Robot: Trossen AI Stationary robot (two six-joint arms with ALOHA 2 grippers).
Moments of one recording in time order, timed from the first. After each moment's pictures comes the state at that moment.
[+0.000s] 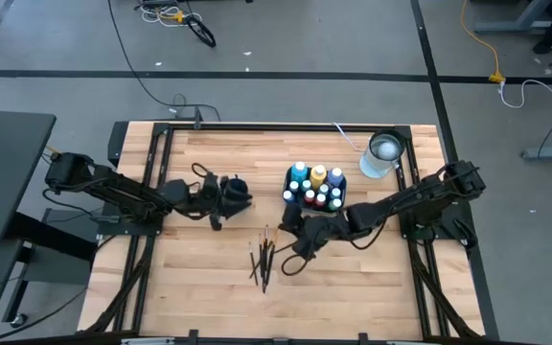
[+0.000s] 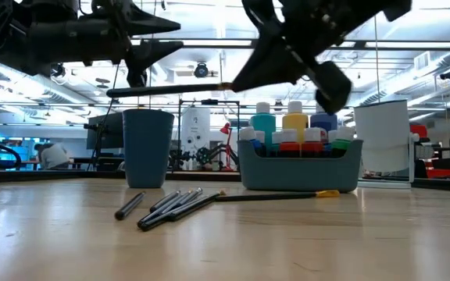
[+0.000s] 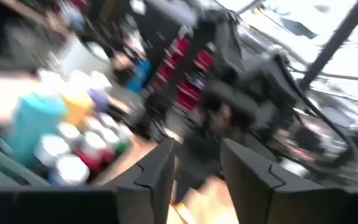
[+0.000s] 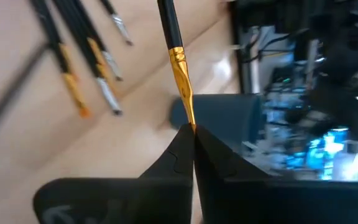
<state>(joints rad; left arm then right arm) -0.07 1.26 0.27 1.13 -0.10 -0.57 0.27 1.66 0.99 0.07 0.40 -1.16</state>
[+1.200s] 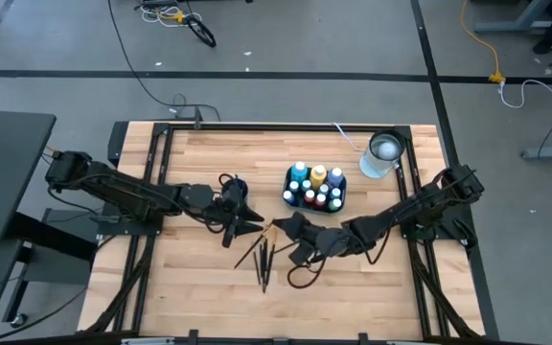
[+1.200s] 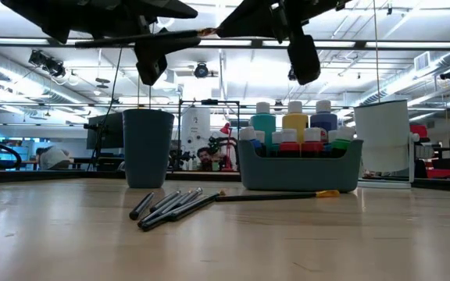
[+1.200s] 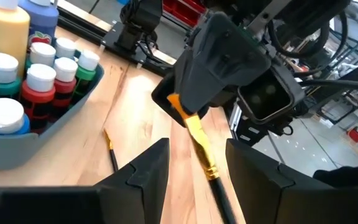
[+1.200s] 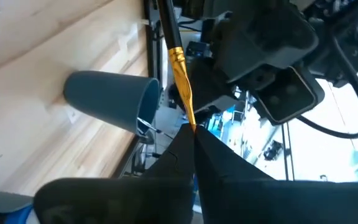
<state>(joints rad) -0.15 1.26 0.57 0.50 0.02 -0.55 0.38 1.69 0.99 0.42 0.75 -1.50</state>
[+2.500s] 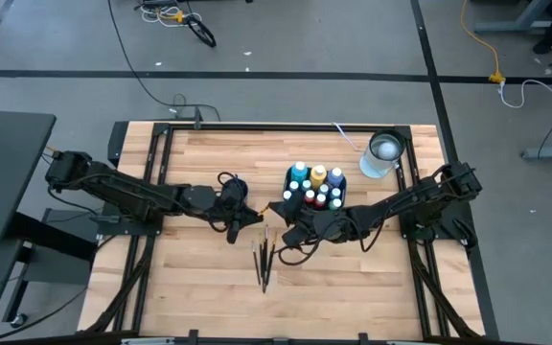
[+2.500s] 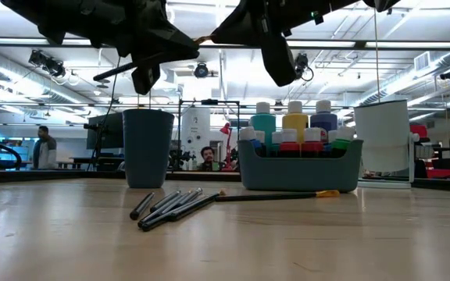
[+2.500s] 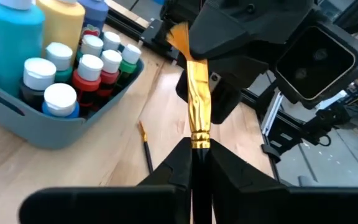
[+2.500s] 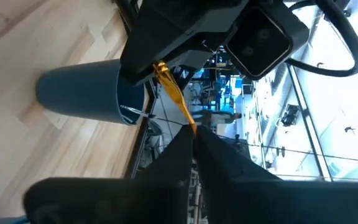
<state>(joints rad) -0.15 1.26 0.57 0.43 -0.10 -0.57 0.29 1.69 0.99 0.49 0.72 -1.34</state>
